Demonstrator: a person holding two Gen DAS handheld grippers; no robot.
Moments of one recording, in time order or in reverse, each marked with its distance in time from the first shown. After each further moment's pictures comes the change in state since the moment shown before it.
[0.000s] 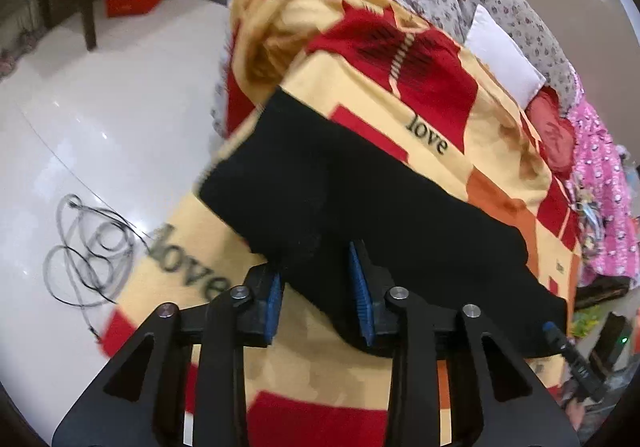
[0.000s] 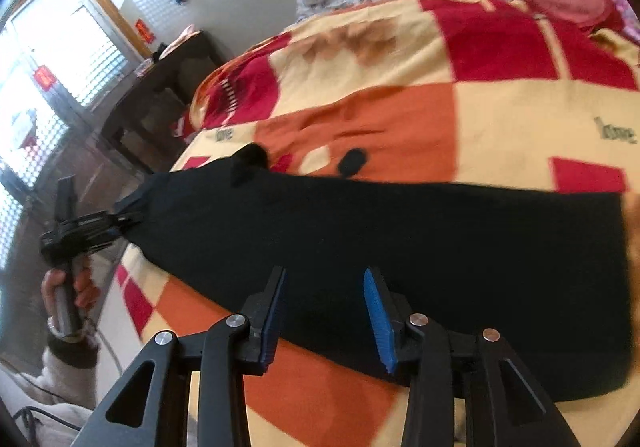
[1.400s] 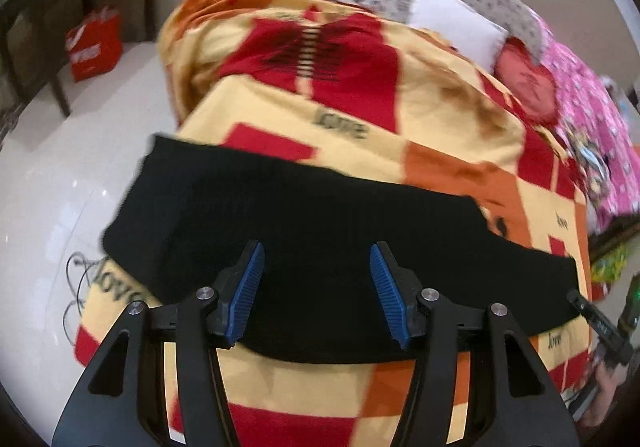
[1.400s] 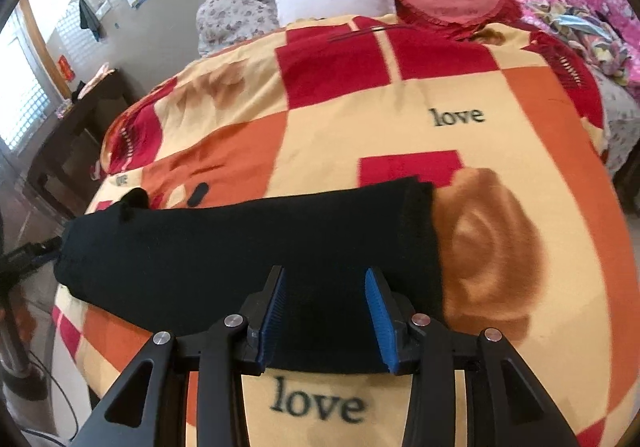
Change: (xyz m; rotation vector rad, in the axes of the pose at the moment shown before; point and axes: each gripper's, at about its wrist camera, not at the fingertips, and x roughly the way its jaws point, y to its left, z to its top) left arm 0.009 -0.100 -0.012 0.246 -0.018 -0.002; right arm -0.047 -0.072 -0.013 0.120 -0.062 -0.308
